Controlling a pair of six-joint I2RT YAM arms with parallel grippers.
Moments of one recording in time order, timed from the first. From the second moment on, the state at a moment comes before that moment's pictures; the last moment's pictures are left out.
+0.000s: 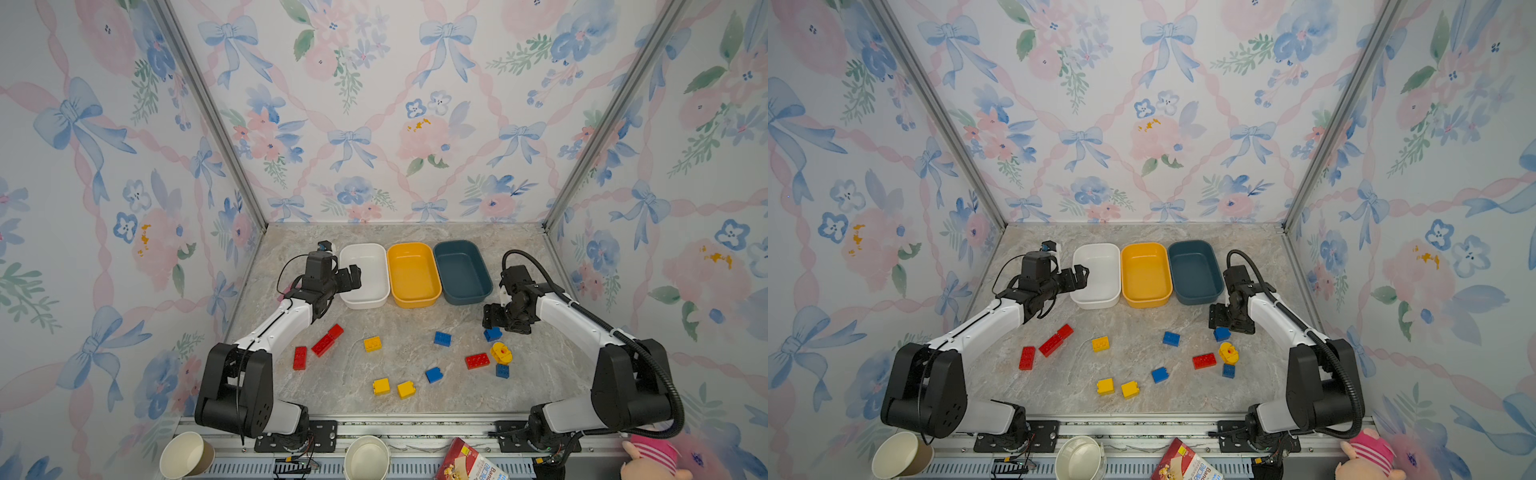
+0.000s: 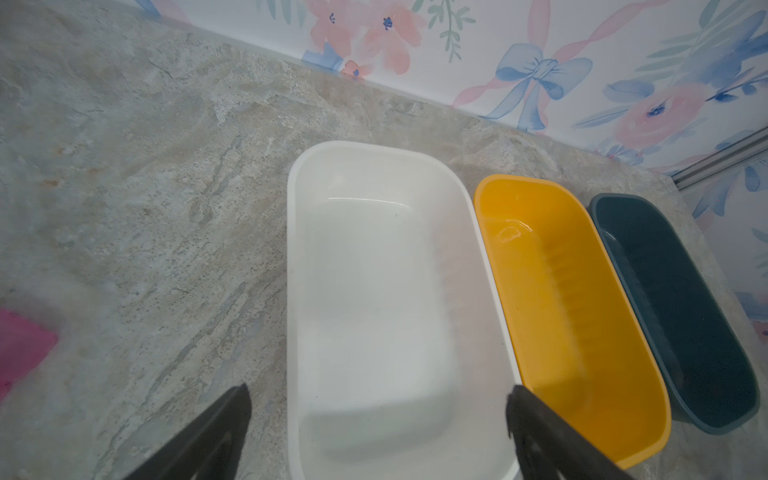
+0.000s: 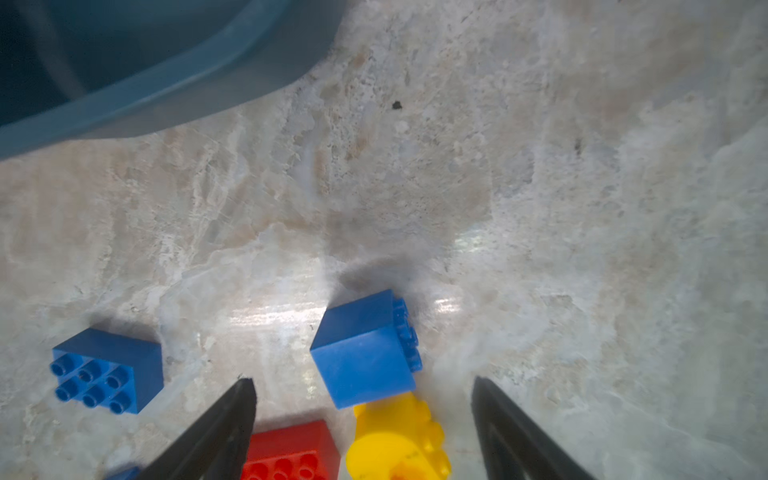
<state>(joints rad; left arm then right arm) -0.21 1.40 0.85 -0.07 0.07 -0.36 0.19 1.48 0.94 -0.82 -0.02 0.28</state>
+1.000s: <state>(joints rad) -0.22 1.32 0.73 -0.04 0.10 -0.40 0.27 1.62 0.94 -0.77 0.07 0.25</state>
